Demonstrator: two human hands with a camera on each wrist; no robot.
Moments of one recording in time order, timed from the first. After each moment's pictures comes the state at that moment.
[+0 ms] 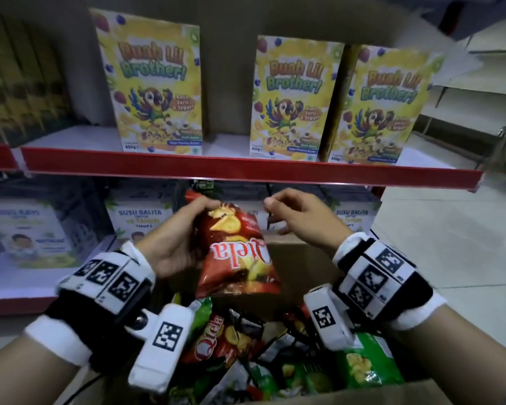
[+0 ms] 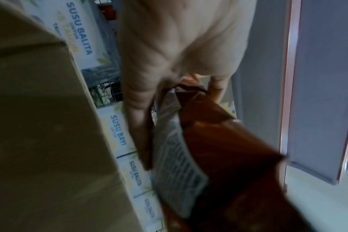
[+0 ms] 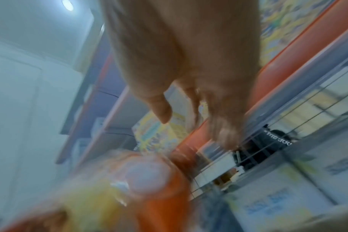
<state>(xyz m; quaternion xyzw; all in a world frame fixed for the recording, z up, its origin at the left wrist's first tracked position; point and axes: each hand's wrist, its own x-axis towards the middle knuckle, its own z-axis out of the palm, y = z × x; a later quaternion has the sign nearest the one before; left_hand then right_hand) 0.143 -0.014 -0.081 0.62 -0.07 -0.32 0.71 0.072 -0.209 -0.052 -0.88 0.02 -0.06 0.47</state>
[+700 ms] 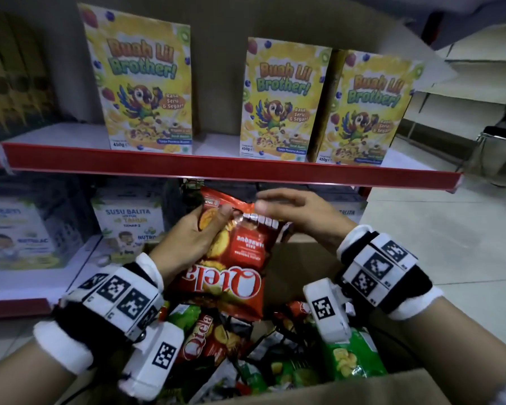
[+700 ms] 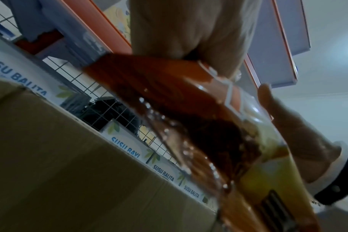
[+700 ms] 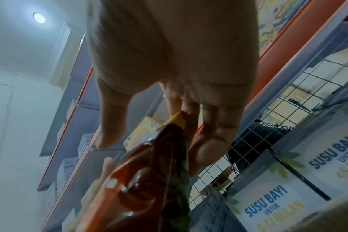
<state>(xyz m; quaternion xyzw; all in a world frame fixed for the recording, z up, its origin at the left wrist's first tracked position) 0.133 -0.028 -0.098 0.74 -0.24 -0.12 0.61 0.065 -0.229 -0.048 -0.82 0.02 -0.03 0.57</state>
